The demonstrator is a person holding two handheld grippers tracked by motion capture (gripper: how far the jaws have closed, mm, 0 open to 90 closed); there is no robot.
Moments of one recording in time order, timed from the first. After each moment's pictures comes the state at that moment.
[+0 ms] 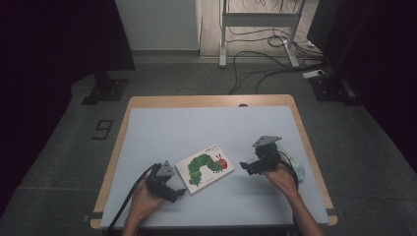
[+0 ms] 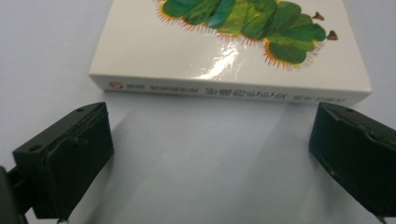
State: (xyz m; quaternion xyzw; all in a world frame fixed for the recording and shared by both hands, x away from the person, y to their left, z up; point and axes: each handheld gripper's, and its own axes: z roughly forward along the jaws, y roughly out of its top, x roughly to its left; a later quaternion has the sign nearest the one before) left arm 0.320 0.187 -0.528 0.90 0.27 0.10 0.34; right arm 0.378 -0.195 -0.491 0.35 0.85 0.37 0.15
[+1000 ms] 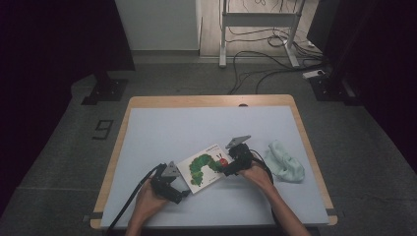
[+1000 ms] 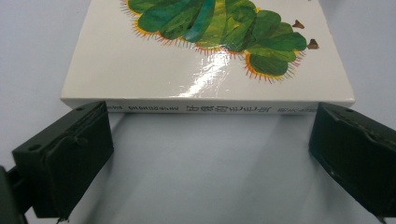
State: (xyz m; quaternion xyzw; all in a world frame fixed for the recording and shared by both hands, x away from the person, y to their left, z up) left arm 0.319 0.175 -0.529 0.90 0.26 0.09 0.34; right arm 0.402 -0.121 -0.522 0.30 0.88 0.37 0.07
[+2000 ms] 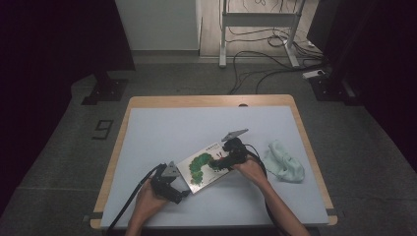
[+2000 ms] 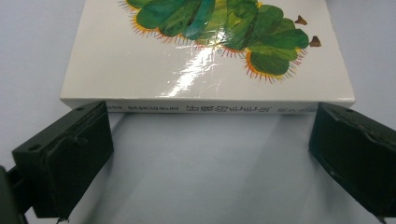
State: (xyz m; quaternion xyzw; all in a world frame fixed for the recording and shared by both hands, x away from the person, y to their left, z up) left arm 0.319 0.175 -0.529 0.90 0.26 0.09 0.34; right arm 0.413 -0.106 -0.508 0.32 0.85 0.41 0.02
